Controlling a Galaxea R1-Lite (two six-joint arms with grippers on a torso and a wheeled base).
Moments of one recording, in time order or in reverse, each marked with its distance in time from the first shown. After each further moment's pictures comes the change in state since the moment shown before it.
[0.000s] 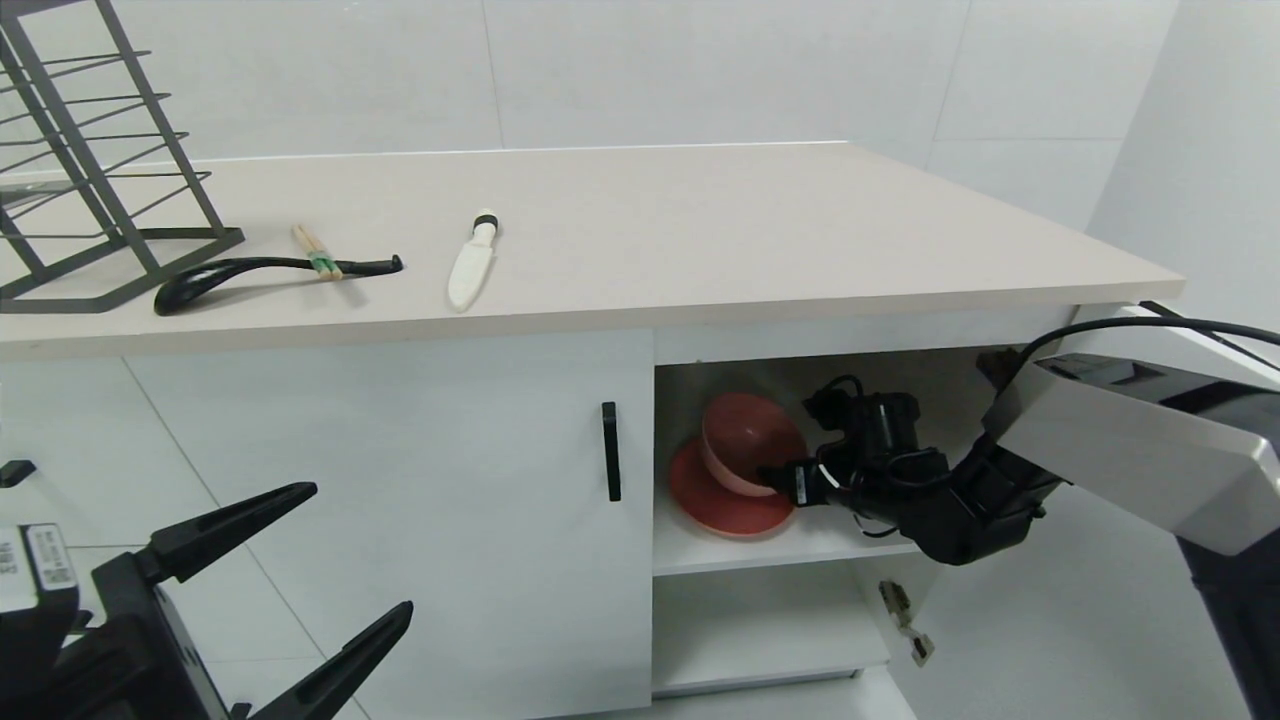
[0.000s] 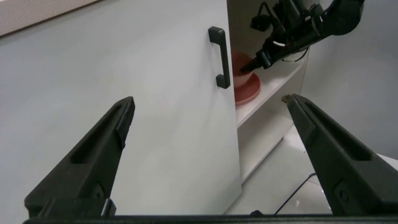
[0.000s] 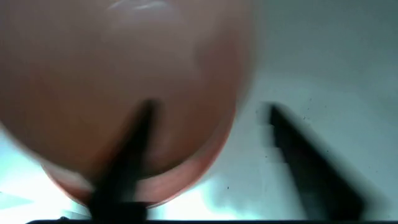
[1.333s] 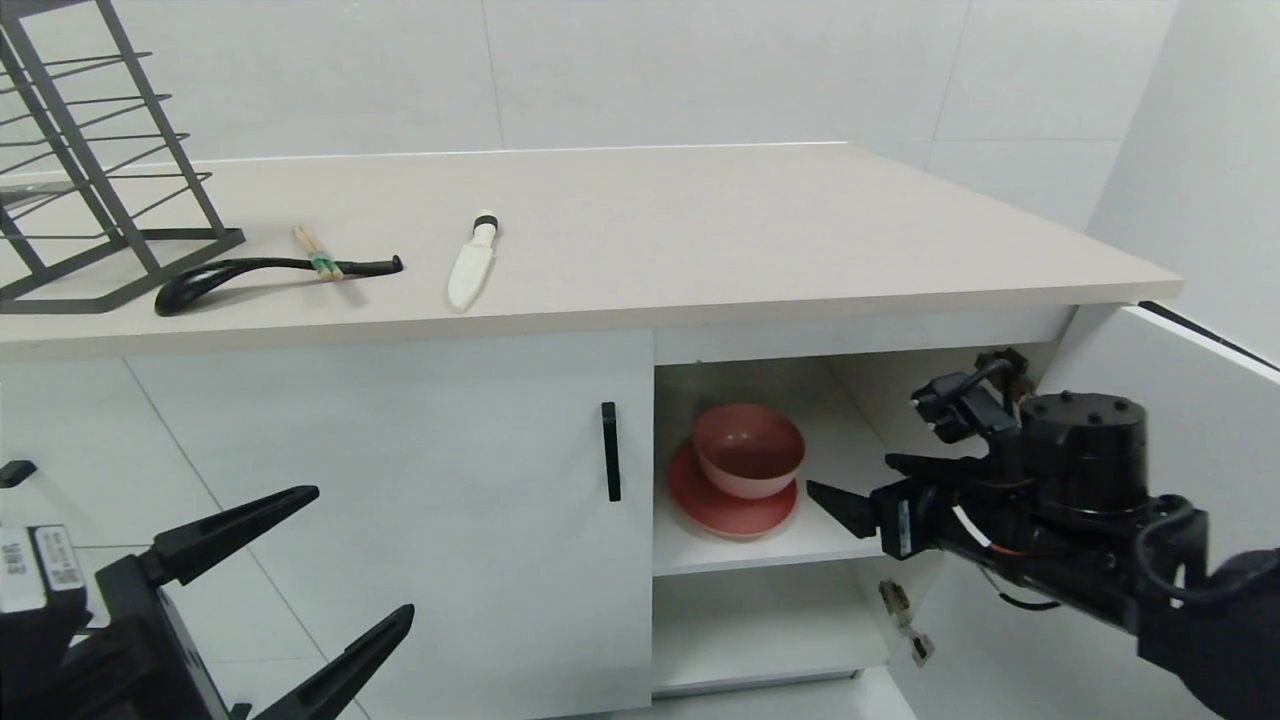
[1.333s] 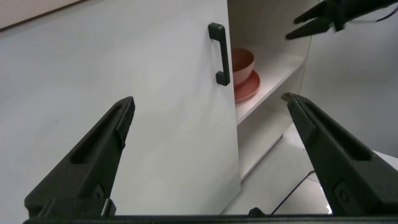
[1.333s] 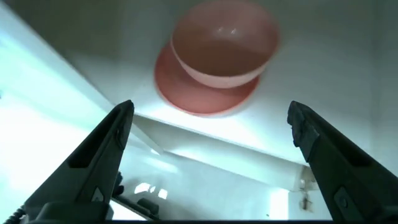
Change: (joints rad) left arm 0.000 0.001 0.000 0.010 0.001 -0.001; right arm 0.119 -0.662 0.612 -0.132 -0.034 -0.055
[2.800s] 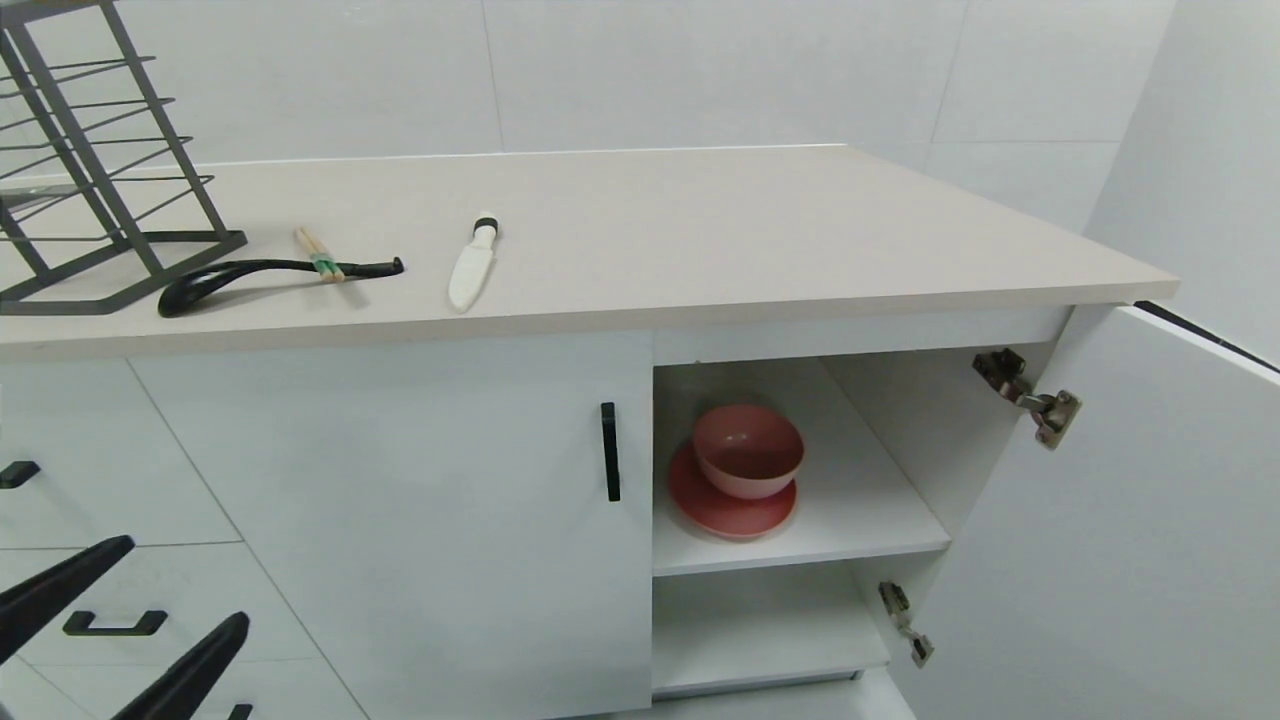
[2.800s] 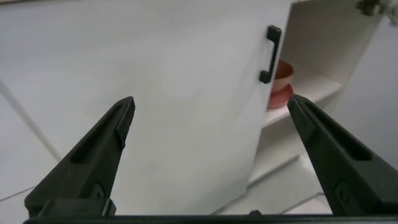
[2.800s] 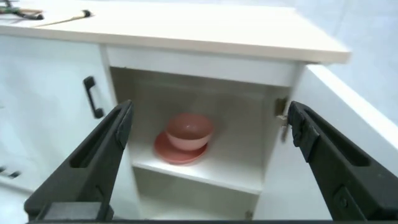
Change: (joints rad) left arm 0.282 -0.421 0.000 0.357 0.004 -0.163; right arm -0.213 -1.292 0.113 0.610 0.096 -0.098
